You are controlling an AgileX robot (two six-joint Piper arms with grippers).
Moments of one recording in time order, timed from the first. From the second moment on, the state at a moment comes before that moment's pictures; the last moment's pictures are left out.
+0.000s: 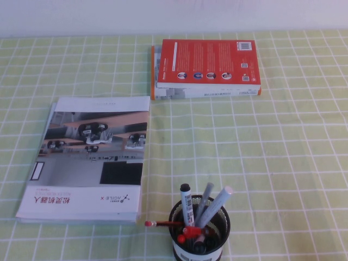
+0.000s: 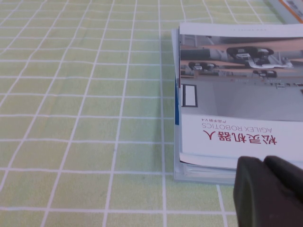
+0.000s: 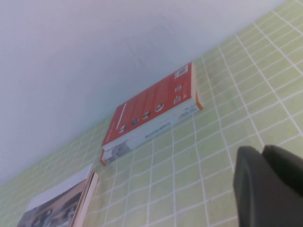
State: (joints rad) right arm 0.09 -0.01 0.03 0.76 0.14 -0.07; left arm 0.00 -0.02 0.03 -0.11 0.39 0.14
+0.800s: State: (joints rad) right arm 0.09 0.76 -0.46 0.82 0.51 -0.51; left arm 0.00 -0.02 0.03 -0.11 0.39 0.14
